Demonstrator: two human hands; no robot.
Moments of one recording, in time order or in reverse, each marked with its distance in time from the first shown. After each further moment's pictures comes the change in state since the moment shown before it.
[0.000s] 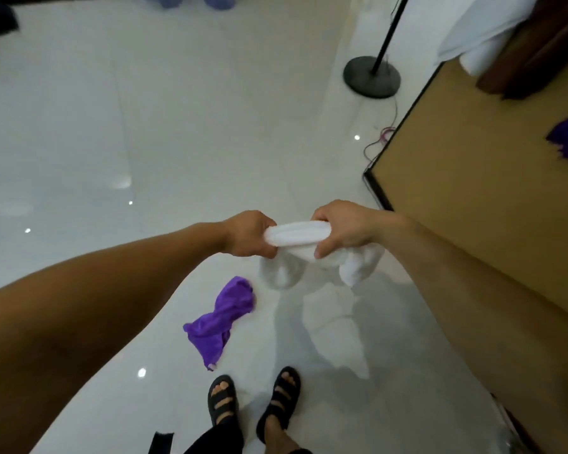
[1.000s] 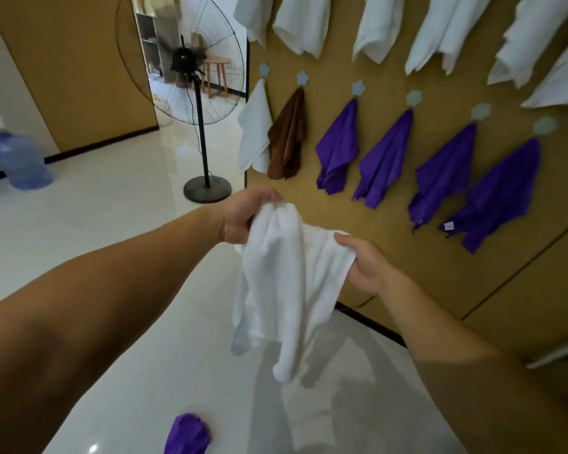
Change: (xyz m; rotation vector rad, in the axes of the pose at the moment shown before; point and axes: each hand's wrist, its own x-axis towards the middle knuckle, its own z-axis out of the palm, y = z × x) left_hand -0.057 0.265 -0.078 -0.787 -0.530 0.202; right_hand -0.259 -0.013 0.019 1.788 1.038 0.121
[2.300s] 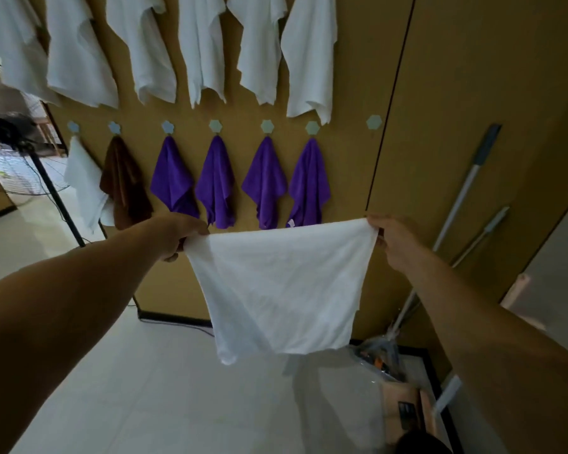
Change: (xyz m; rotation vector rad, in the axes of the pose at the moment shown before) left_hand 0.115 -0.009 0.288 0.577 0.536 0.004; right_hand -0.197 -0.125 -0.370 -0.047 0.712 -0.481
